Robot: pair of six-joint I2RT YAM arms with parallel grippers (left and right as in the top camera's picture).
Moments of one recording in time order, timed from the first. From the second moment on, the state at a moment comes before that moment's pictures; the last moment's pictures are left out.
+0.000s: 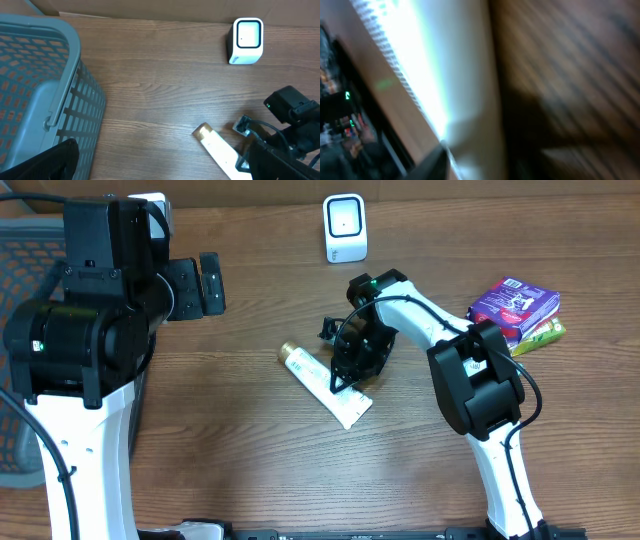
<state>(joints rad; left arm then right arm) -0.11 1.49 2.12 -1.44 -0.15 -0.15 0.50 2.39 1.82 -1.25 -0.69 -0.29</state>
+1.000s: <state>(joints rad) -0.11 1.49 2.12 -1.44 -0.15 -0.15 0.45 1.97 1.82 -1.03 -0.56 0.04</state>
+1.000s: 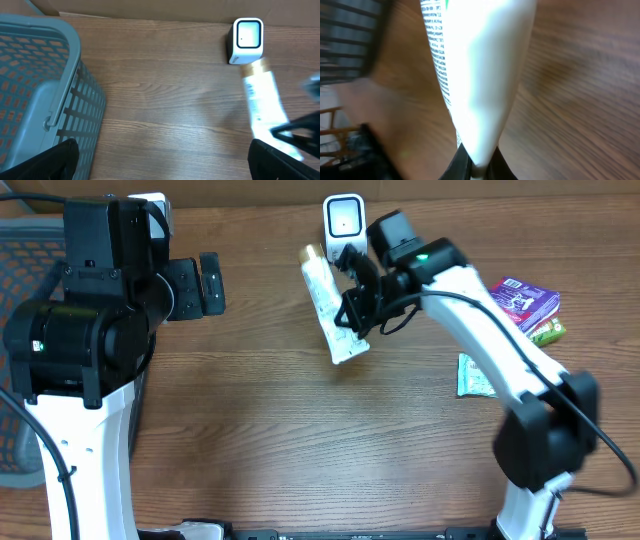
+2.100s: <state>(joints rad) -0.11 1.49 2.12 -1.44 -0.15 -0.15 0.42 1.80 1.82 -0.91 -0.07 0.18</state>
